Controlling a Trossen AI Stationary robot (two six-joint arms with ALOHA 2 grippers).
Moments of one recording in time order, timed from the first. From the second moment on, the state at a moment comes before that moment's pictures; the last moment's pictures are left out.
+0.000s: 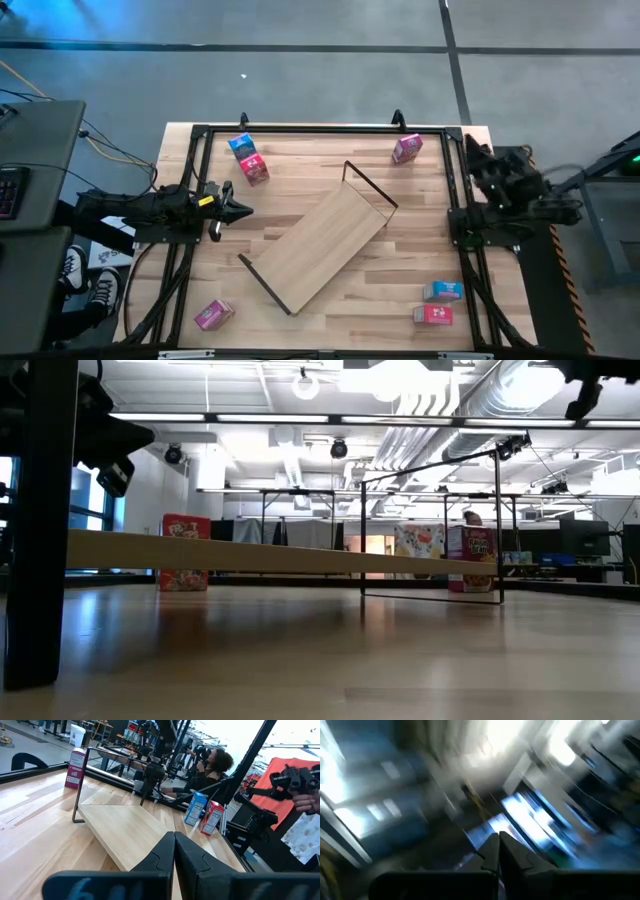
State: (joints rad) left arm -0.07 0.03 0.01 0.02 -0.05 -0.36; right arm 0.08 0.05 0.28 0.50 0.72 0.17
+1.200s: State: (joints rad) left arm -0.07 0.03 0.01 0.02 -0.05 -0.36; right arm -0.79 1.34 1.16 -0.93 0.36 1.07
